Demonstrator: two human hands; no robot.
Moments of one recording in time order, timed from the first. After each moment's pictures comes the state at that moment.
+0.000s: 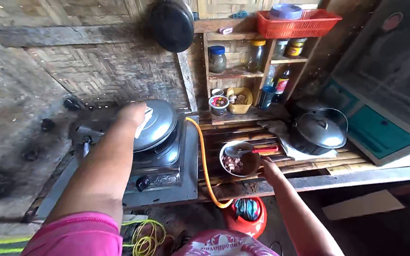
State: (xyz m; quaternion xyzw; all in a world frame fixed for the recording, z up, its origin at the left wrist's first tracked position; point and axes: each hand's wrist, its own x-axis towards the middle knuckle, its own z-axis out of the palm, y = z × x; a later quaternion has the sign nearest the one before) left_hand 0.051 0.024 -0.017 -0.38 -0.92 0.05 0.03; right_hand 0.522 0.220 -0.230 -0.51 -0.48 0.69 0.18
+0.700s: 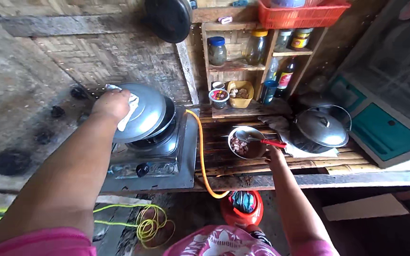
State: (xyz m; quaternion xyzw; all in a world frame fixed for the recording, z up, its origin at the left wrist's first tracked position) left_hand 0.085 -0.016 0.024 -0.34 -0.93 0.04 0.09; right_hand 0.531 0.272 -0.240 -0.58 -0.40 0.65 0.29
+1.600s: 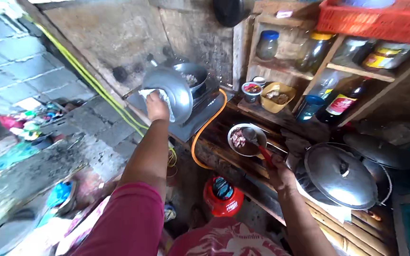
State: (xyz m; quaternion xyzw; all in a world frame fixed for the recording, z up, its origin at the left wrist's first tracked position) left_hand 0.340 -0.009 -0.076 0.09 -0.94 -0.24 0.24; right_hand 0.613 0.357 -0.219 -0.32 -0.34 0.87 0.16
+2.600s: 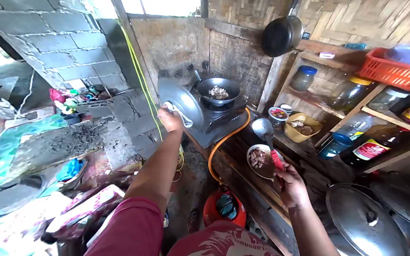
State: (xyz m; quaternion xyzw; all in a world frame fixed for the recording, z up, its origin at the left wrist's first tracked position) left_hand 0.378 -0.075 -0.091 0.23 -0.77 -0.48 0.36; right_hand 0.593 0.307 -0.128 -0.10 -0.59 0.79 0.08
